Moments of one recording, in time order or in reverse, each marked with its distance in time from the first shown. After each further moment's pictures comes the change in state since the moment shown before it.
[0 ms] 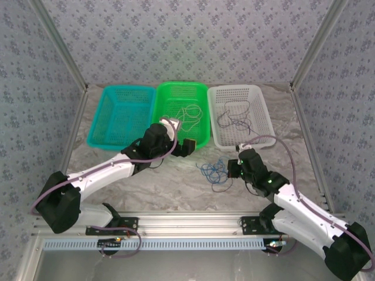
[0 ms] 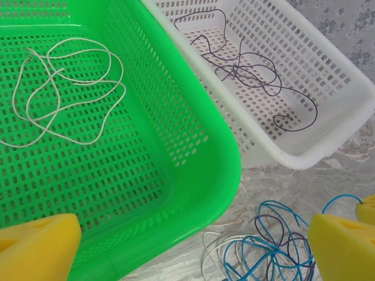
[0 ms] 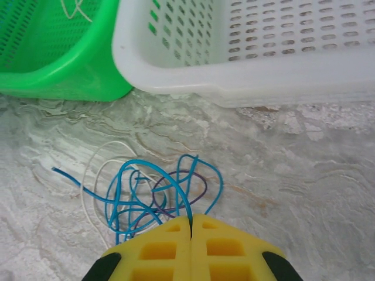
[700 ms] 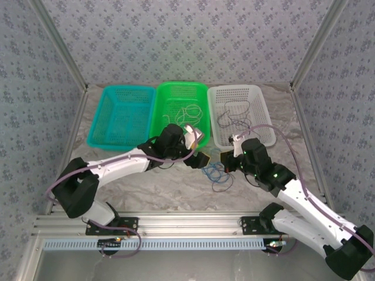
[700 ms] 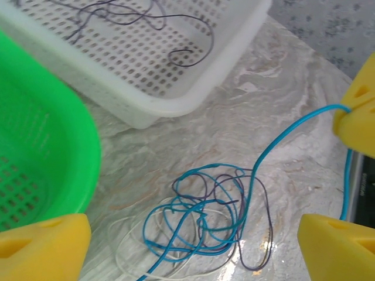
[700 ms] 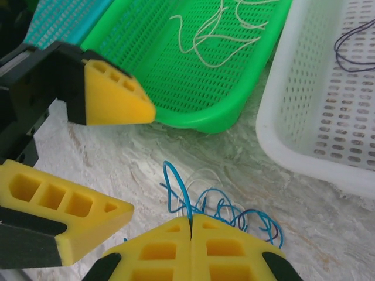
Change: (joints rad) left arm -0.084 0.188 0.113 -0.020 0.319 0.193; right arm 0.019 0.009 0.210 -0.080 -0.188 -0.170
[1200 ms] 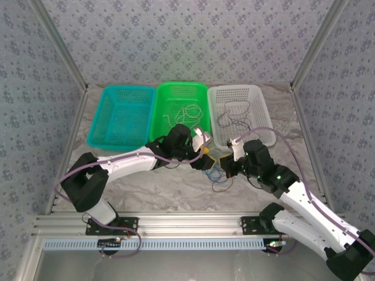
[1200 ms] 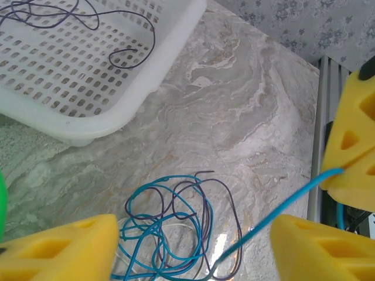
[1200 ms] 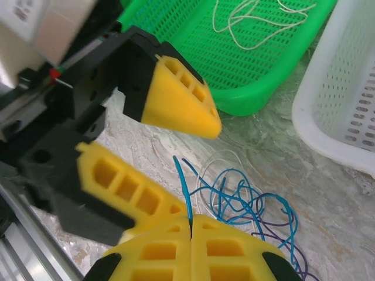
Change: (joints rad) left arm -0.035 0.088 0.059 0.029 0.108 0.048; right arm 0.000 -0.042 0.011 -0.066 -0.100 -0.084
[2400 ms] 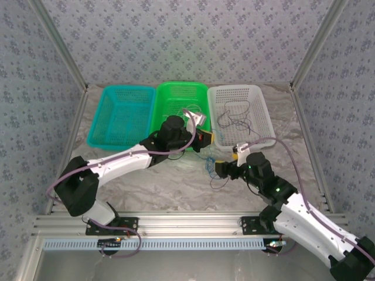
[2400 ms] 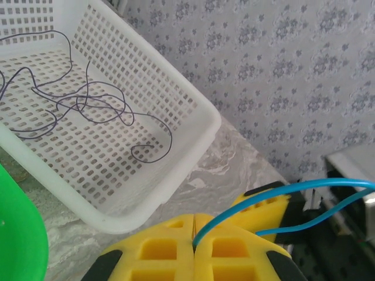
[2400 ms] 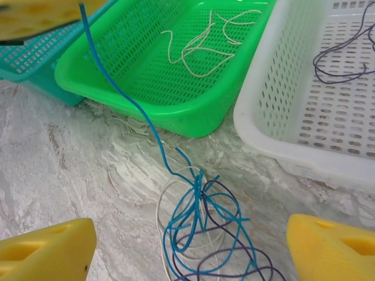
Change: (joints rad) left arm 0.022 -0.073 0.042 0.180 -0.137 -0.376; right arm 0.030 -0.122 -0.253 0.275 0.200 0.047
